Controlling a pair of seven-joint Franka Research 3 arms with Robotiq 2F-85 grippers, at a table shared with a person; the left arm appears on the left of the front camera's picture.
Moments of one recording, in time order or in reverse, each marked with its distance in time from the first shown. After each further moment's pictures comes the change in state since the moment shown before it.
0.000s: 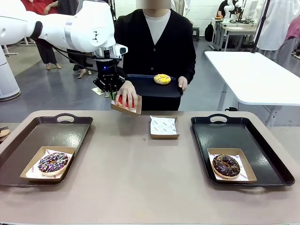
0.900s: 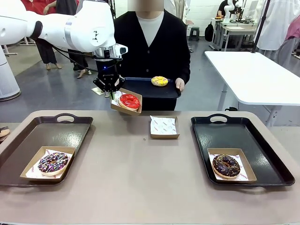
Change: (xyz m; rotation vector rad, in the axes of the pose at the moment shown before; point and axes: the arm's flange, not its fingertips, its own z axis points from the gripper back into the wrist) left arm 0.000 0.000 0.000 0.000 0.000 0.000; right arm 0.000 0.000 0.000 0.000 0.000 0.000
